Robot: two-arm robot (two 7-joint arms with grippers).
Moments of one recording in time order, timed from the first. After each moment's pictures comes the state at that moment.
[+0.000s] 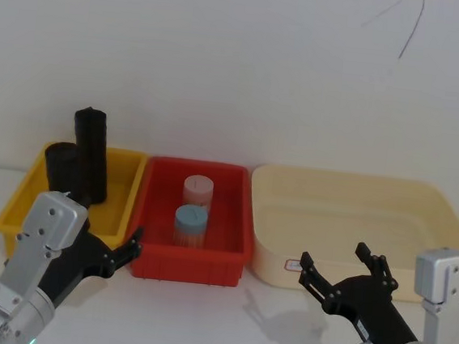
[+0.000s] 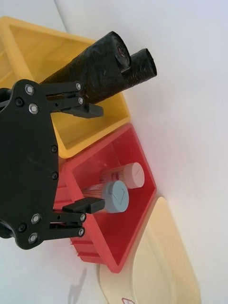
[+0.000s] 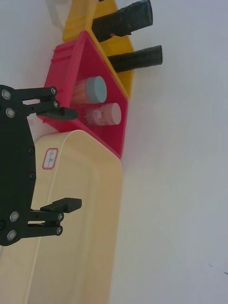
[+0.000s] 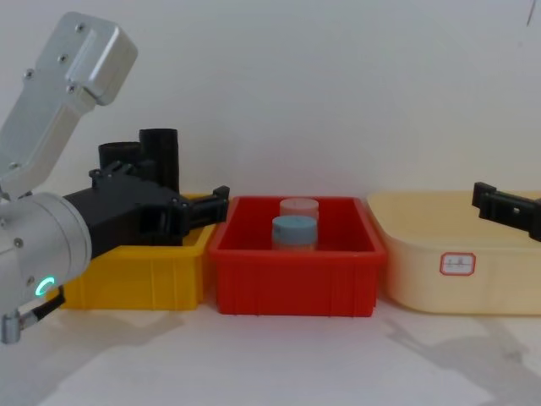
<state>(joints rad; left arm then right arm) -0.24 0.38 0.45 -1.63 -0.20 0.01 -0.01 -0.01 0.34 -0.23 -1.77 0.29 0.03 0.07</state>
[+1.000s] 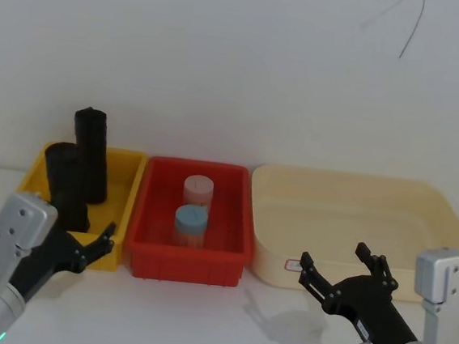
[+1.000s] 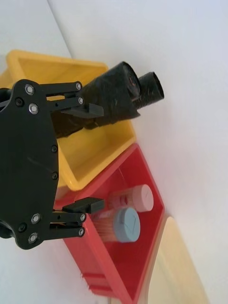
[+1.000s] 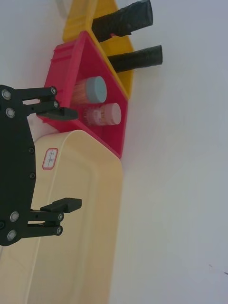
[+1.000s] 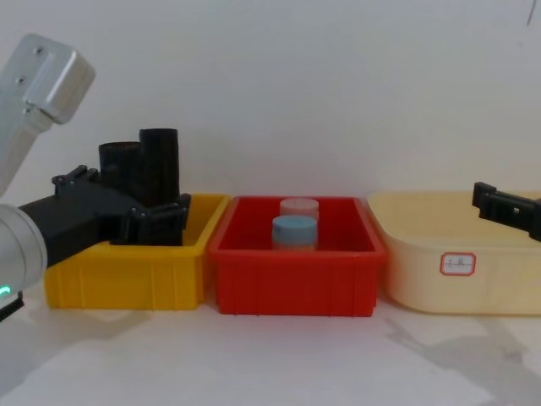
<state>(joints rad) -0.25 0.41 0.41 -1.54 -0.19 -0.07 -0.05 -0.01 0.34 -0.23 -1.77 0.29 0.03 0.07</state>
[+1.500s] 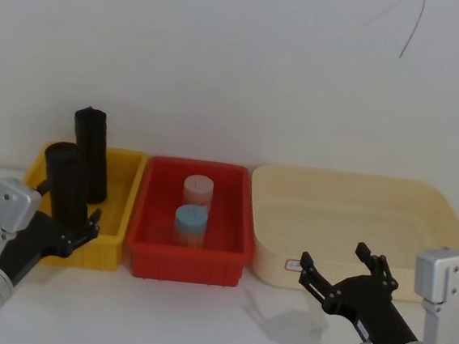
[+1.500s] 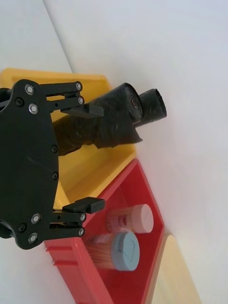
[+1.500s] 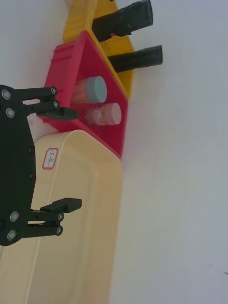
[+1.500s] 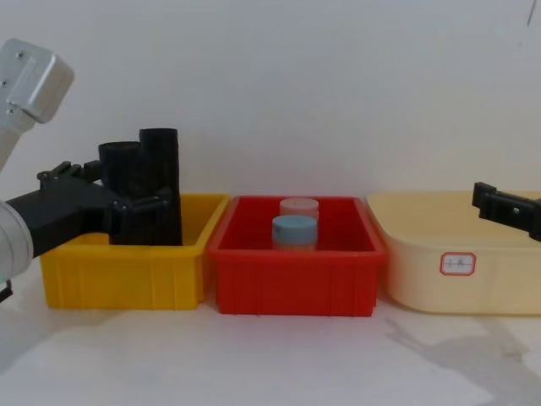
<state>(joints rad) -0.32 0.39 0.39 -1.43 -0.20 -0.12 -0.10 -0.01 0.34 -0.23 -1.77 0.29 0.03 0.07</state>
